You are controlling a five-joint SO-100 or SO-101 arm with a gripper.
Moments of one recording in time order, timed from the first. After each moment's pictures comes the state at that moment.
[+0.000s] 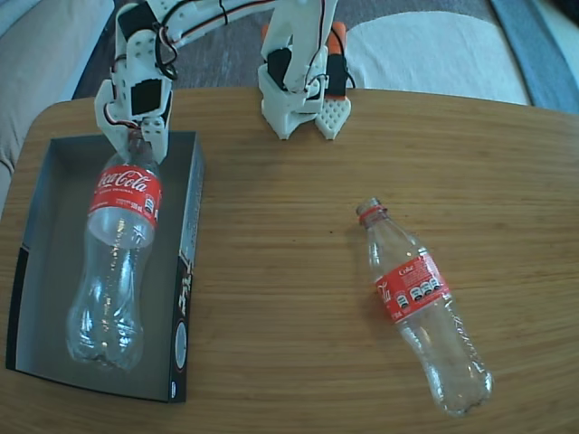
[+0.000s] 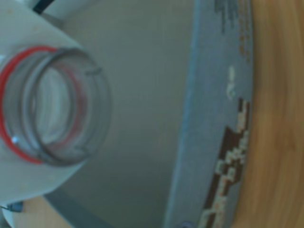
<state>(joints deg) 56.2 104.0 110.0 61.7 -153.3</state>
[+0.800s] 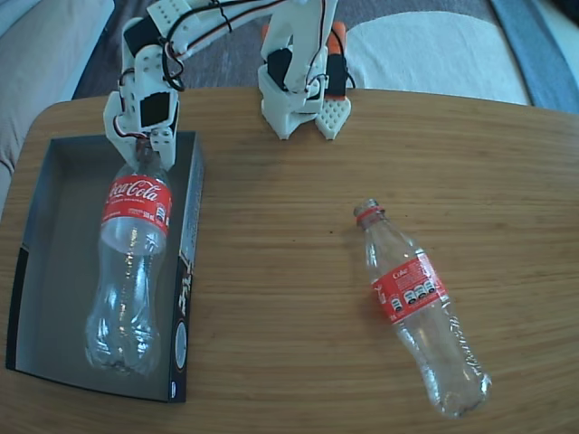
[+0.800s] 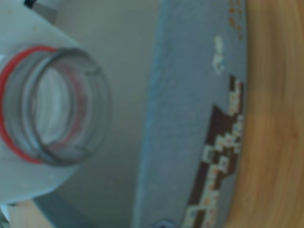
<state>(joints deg) 54.9 104.0 115.3 57.3 -153.3</state>
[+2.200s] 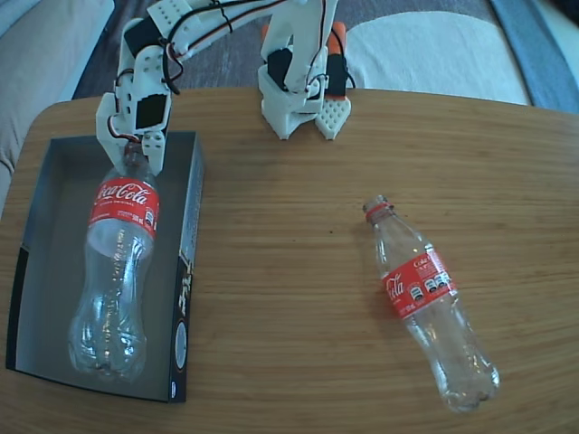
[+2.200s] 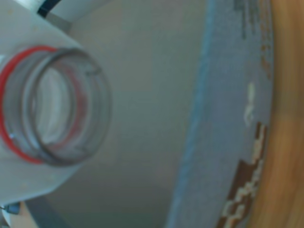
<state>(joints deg) 54.9 104.0 115.3 51.6 -153.3</state>
